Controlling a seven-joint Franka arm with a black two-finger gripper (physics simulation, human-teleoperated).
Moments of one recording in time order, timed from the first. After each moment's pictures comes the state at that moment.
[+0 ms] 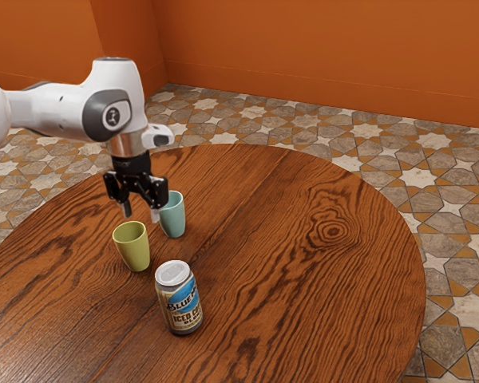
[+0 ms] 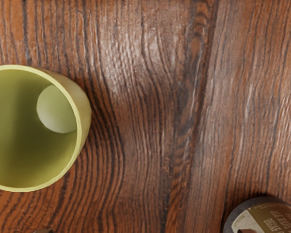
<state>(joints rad) 0.01 0.14 0.06 -1.90 -0.04 1.89 -0.05</state>
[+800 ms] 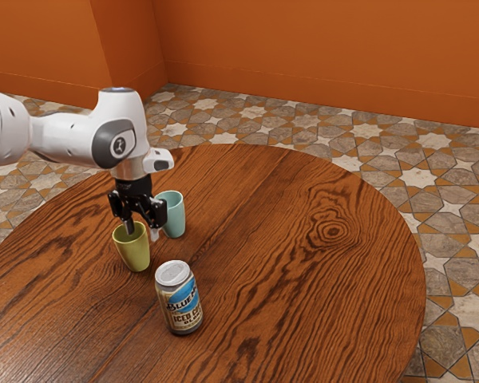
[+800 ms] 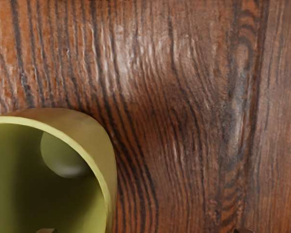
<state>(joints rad) 0.04 0.24 0.06 -1.94 -0.02 2.03 0.06</state>
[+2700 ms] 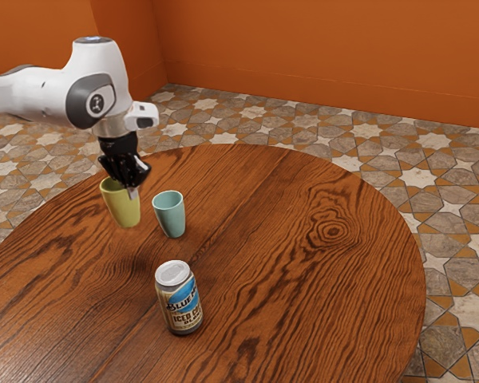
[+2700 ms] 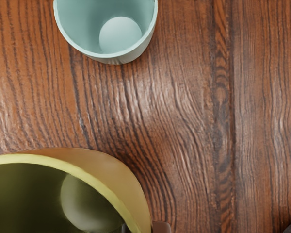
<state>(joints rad) 0.02 0.10 0.08 -1.87 0.03 1.95 0.13</state>
